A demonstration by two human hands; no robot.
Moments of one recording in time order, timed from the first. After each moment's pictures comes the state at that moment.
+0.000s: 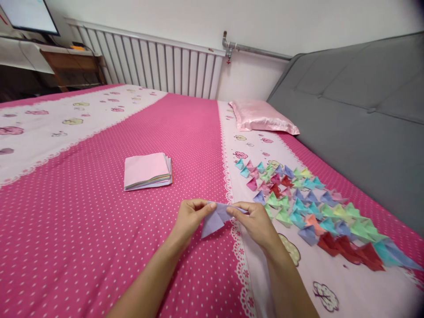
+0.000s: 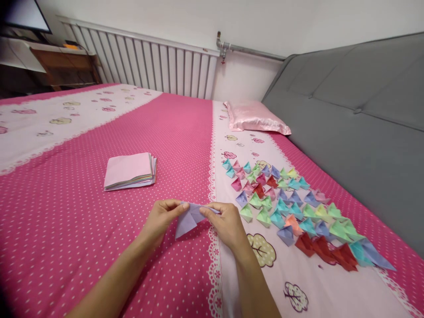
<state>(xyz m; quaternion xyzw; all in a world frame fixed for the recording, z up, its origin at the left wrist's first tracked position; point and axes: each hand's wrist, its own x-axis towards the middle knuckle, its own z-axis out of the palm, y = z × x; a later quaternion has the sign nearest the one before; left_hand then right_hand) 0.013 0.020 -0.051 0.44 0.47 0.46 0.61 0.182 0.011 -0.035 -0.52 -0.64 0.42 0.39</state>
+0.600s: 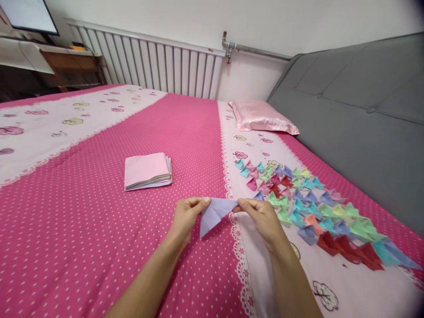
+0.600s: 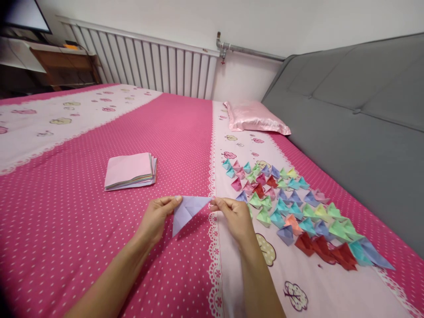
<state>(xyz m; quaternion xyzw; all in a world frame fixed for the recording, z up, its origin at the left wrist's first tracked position) 0.009 0.025 -0.057 0.38 0.45 0.52 0.62 0.197 0.015 -0.036 -0.55 -0.59 0.41 0.43</state>
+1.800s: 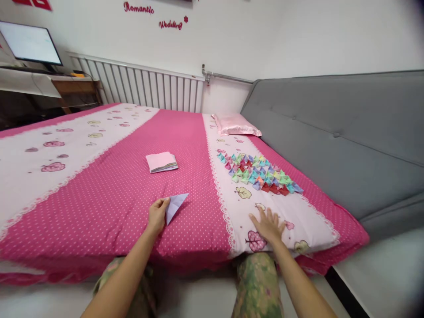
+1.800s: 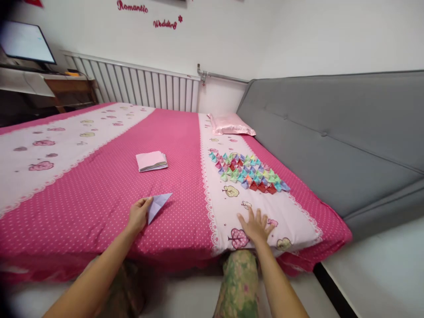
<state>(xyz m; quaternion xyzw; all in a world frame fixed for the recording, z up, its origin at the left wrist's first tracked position) -0.095 -0.110 -0.095 0.30 0.46 0.64 0.53 0.275 -0.184 -0.109 -0.87 -0.48 0.09 0.05</state>
